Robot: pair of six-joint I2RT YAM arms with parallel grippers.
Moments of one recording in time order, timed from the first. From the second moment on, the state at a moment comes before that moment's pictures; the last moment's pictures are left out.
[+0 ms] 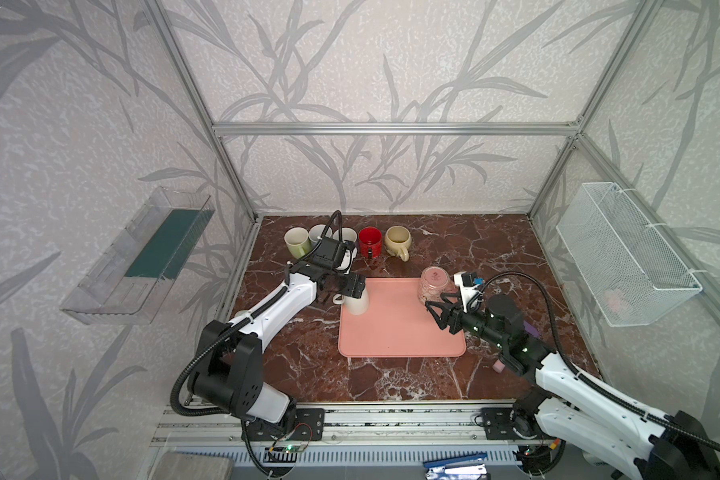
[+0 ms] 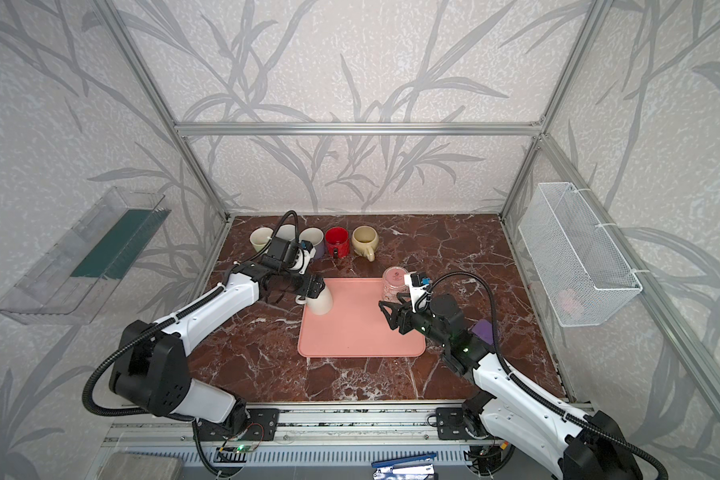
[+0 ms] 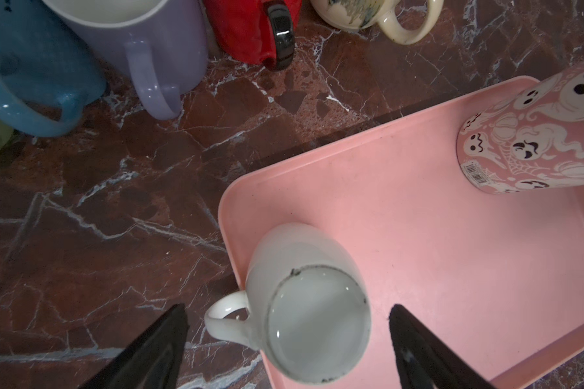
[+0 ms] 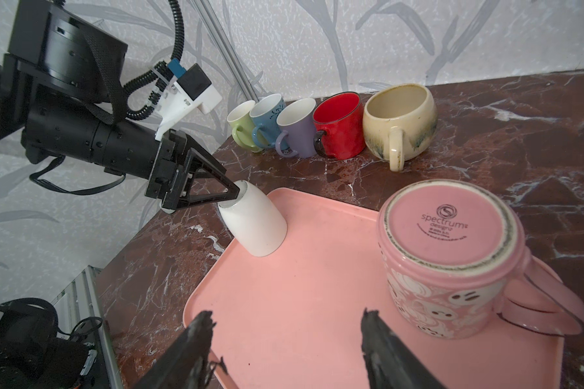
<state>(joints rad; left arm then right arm) -0.37 1.51 1.09 -0.56 0.11 -0.08 0.60 0.89 0.42 0.20 -0.21 0.40</state>
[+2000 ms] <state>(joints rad) -0.60 1.42 0.85 -0.57 -0.04 -0.34 0.60 0.91 0.42 0.20 -0.22 0.42</state>
